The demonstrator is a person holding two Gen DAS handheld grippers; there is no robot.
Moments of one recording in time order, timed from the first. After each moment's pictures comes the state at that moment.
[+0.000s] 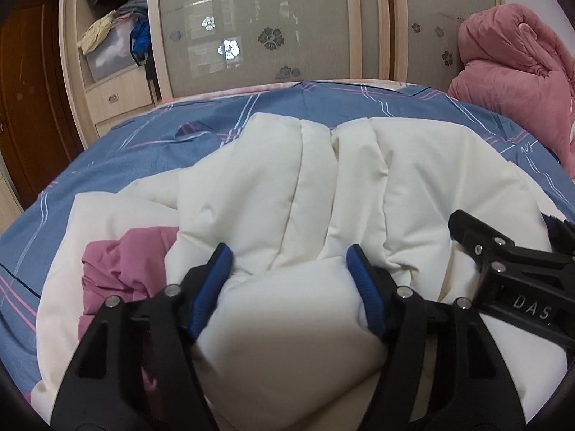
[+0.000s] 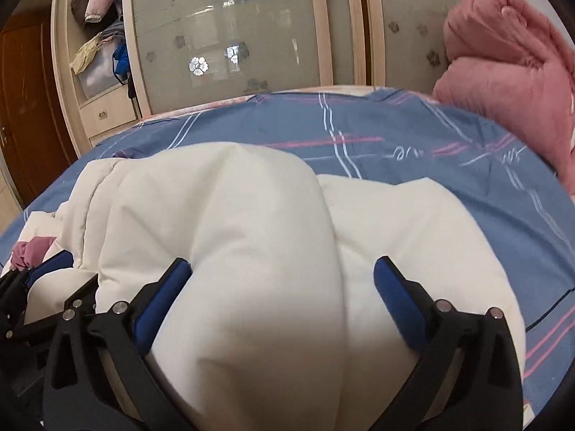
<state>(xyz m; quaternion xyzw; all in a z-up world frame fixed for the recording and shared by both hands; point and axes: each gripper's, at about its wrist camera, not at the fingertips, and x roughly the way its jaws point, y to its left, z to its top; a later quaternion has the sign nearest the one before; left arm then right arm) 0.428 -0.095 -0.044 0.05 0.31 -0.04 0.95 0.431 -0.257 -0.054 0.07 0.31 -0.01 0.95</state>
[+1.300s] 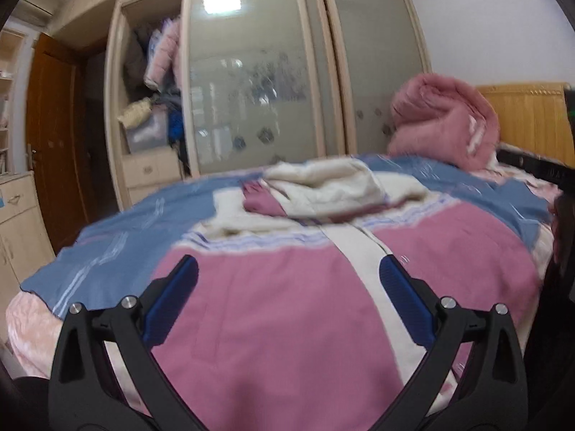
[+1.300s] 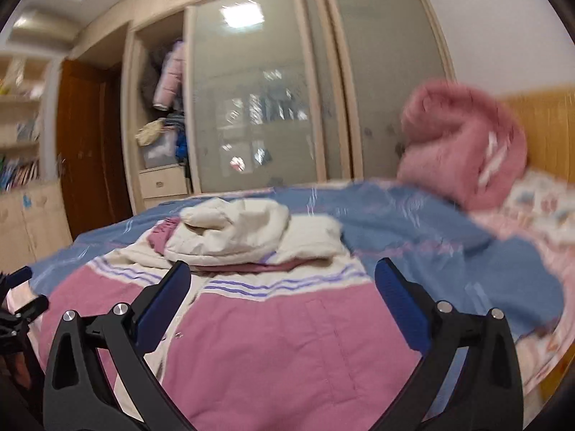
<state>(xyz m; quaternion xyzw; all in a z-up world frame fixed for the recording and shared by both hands) -0.001 0.023 -0.025 0.08 0.12 -0.11 0.98 -0.007 -0.269 0.013 0.02 0.07 0.03 1.00</state>
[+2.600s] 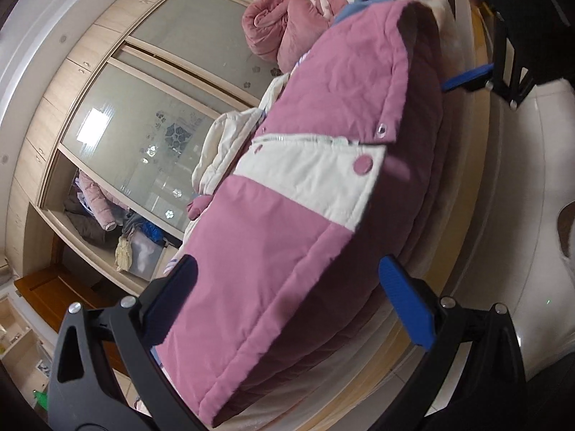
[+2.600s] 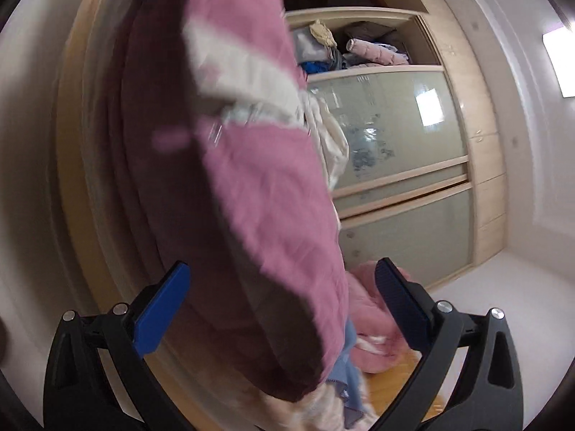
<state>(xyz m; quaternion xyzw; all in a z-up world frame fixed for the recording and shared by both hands) -0.084 -0.045 -0.191 0.51 0.06 -0.11 0.85 -0.078 -0.169 -0.242 -0.63 0.05 -0.09 0.77</state>
